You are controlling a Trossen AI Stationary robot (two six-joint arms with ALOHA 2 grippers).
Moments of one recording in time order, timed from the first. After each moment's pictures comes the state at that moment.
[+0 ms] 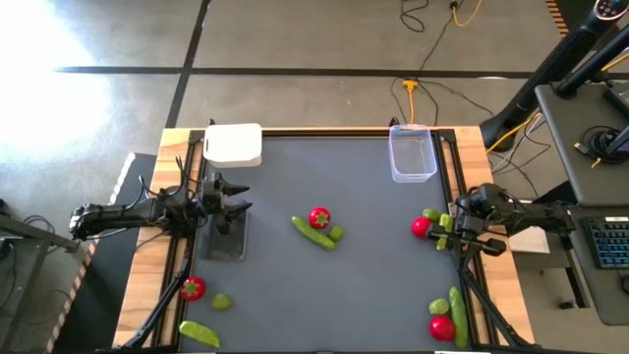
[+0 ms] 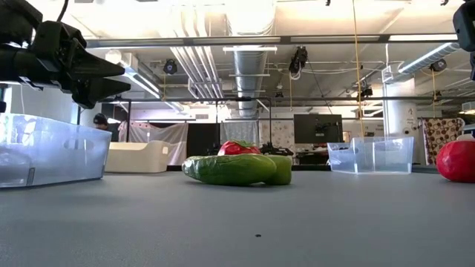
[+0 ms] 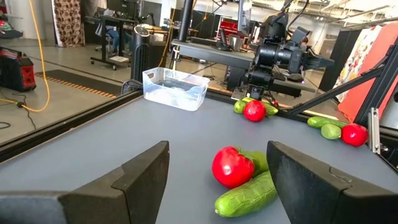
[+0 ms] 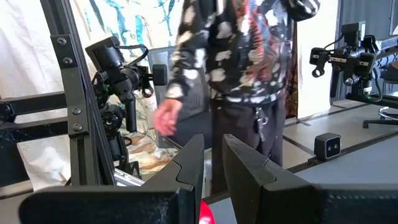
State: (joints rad) left arm 0.07 0.08 0.02 0.02 -0.17 -0.19; right arm -0.05 0.02 0.02 0.29 -1.31 0.39
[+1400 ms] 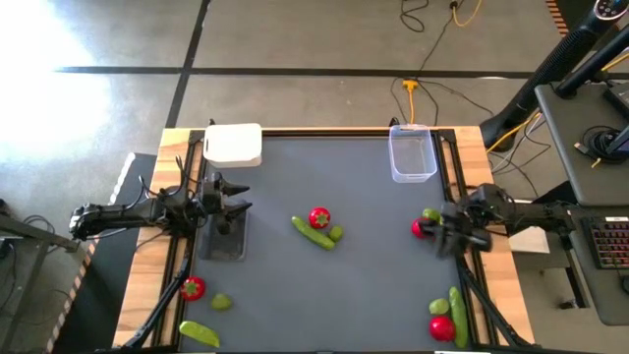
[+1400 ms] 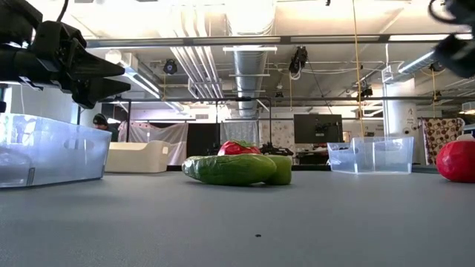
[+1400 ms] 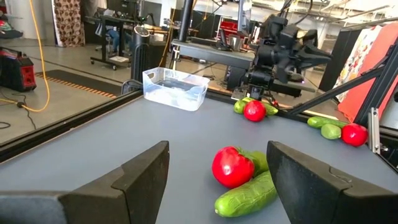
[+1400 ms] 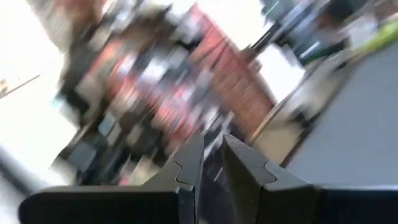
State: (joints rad) left arm 0.07 0.08 0.02 0.02 -0.17 -0.19; right arm -0.05 0.02 0.02 0.27 -0.91 0.89
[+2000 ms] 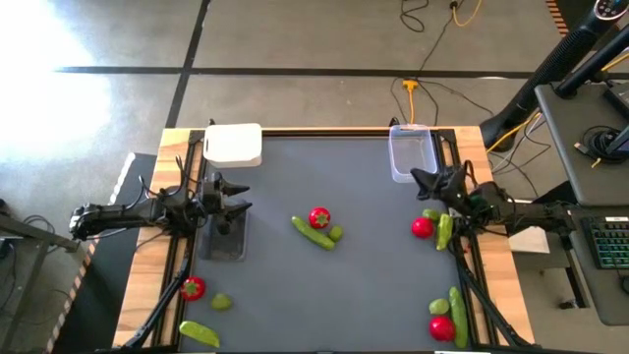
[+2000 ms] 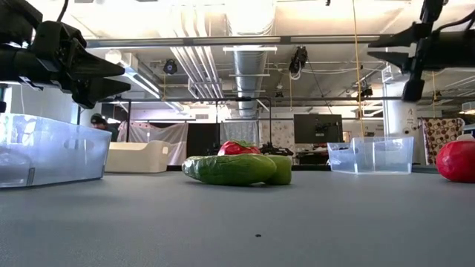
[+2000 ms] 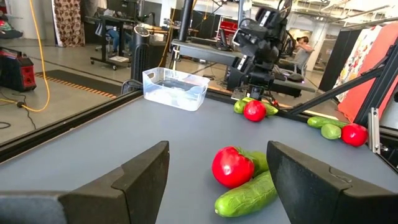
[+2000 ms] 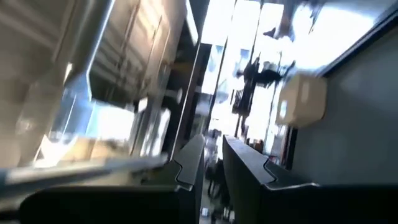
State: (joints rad) left arm 0.07 0.08 0.02 0.02 -0.17 -0.19; right arm -0.05 0.02 0.02 0.27 0.47 1.30
